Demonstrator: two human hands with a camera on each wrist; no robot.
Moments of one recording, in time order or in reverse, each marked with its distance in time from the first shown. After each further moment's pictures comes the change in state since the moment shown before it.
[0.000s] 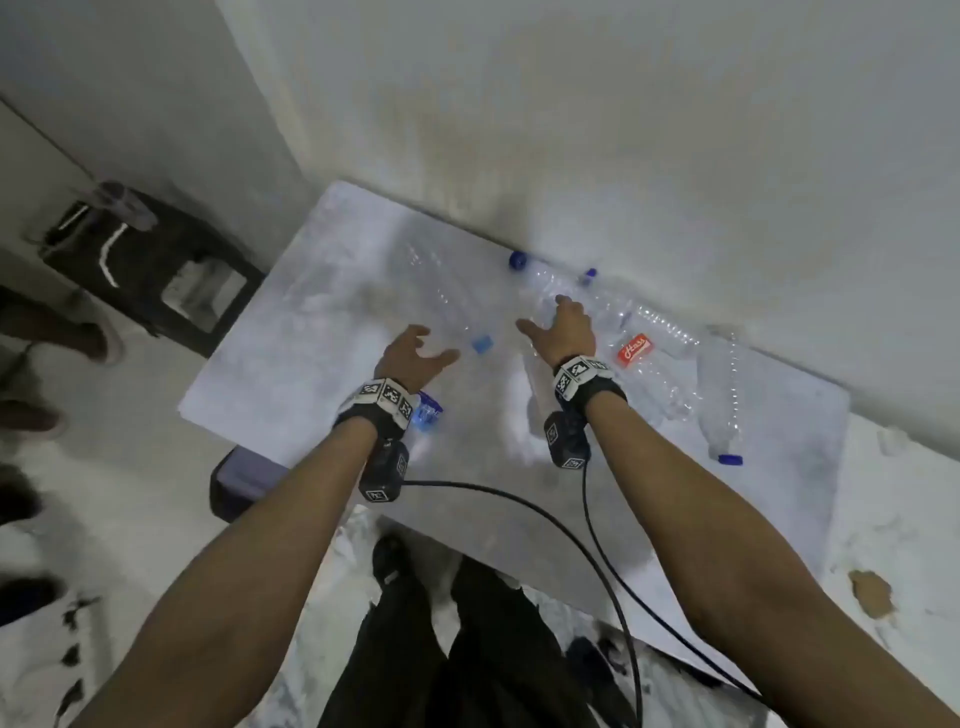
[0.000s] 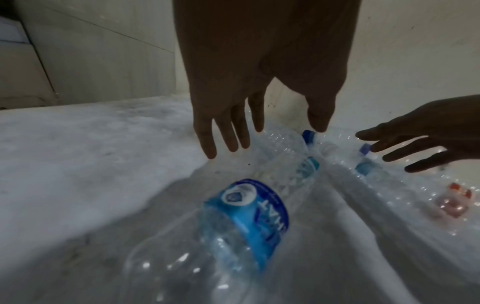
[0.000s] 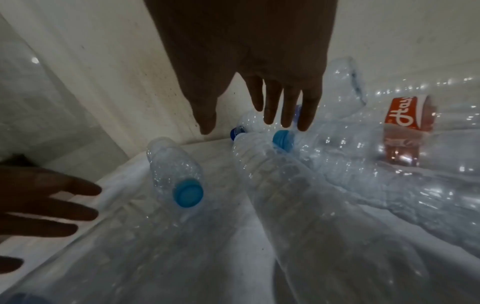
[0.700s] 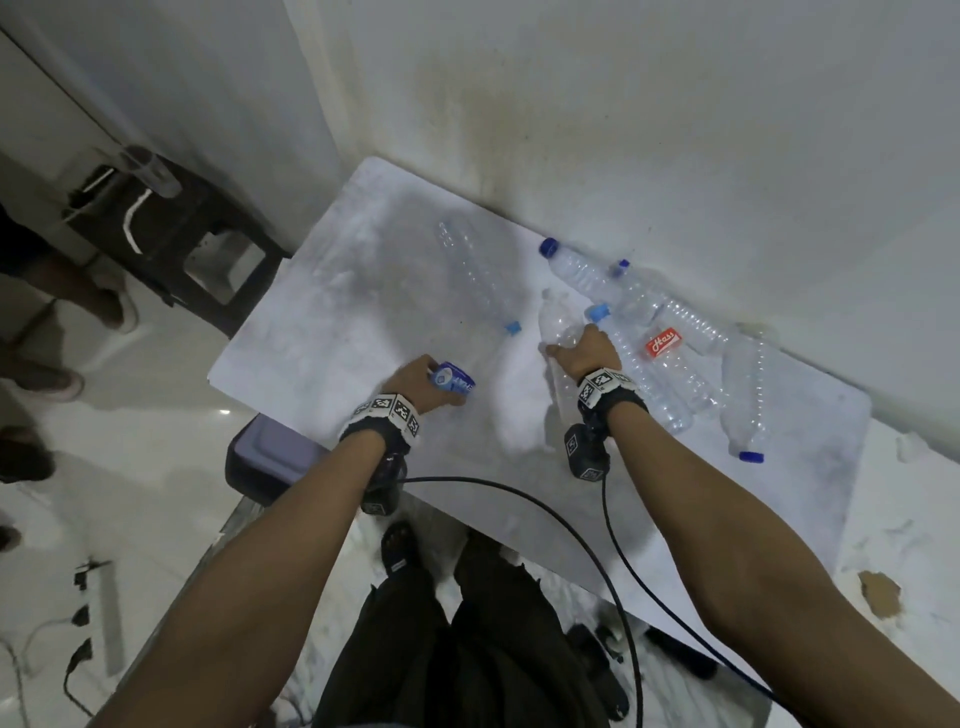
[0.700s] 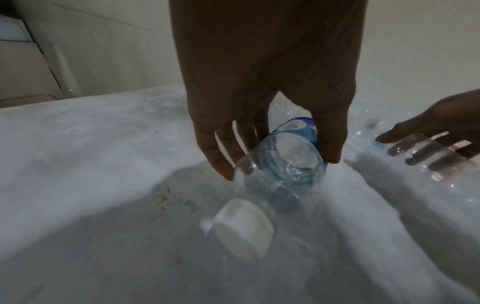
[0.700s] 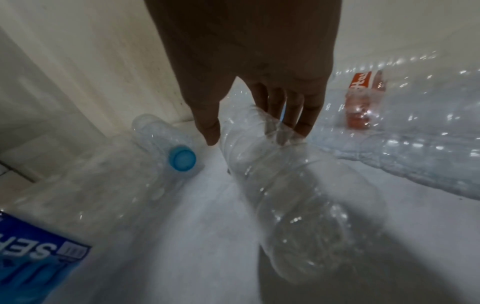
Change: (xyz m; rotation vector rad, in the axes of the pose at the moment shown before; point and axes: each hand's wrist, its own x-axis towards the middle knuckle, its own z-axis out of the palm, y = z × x) left_hand -0.018 -0.056 -0.007 0.243 -0.189 -0.083; right_hand -0.009 0.020 0.031 -0.048 -0.143 0.181
